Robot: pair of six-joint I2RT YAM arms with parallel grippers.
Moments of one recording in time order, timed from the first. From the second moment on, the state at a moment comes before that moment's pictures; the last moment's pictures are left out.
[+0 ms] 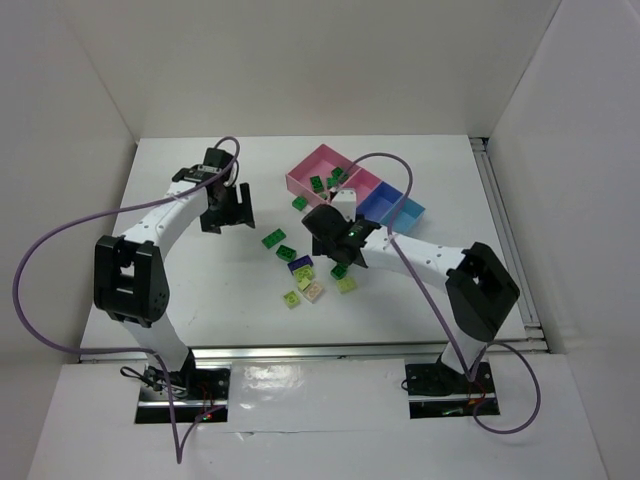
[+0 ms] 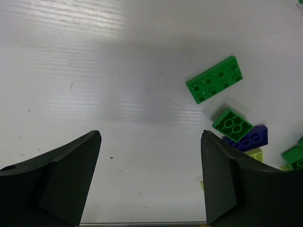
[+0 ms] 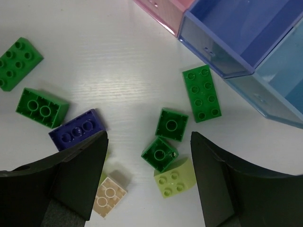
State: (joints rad) left arm -0.19 1.72 1.41 -0.83 -0.06 -0.39; right arm 0.85 1.68 1.20 -0.48 0.57 0.72
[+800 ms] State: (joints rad) left arm -0.19 1.74 1.39 -0.80 0.01 -0.39; right arm 0.72 1.83 1.18 -0.49 0.36 0.83
